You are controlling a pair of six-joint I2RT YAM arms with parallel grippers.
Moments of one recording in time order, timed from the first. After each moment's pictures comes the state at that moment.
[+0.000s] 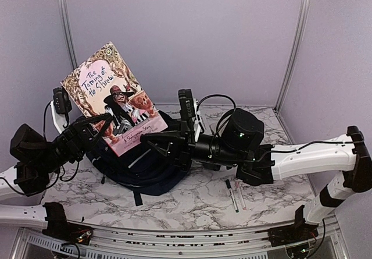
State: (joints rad) left arm -0.99 0.64 0.55 0.51 0.18 -0.49; right arm 1.25 1.50 1.04 0.70 -0.27 0.33
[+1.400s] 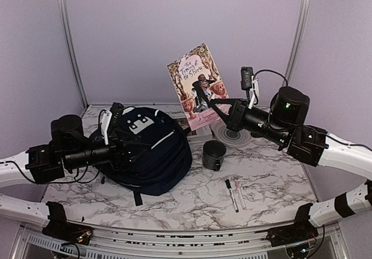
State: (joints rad) left arm -1.02 0.84 0.68 0.06 0.07 -0.34; right arm 0.98 1.14 0.99 0.21 -0.02 0.43
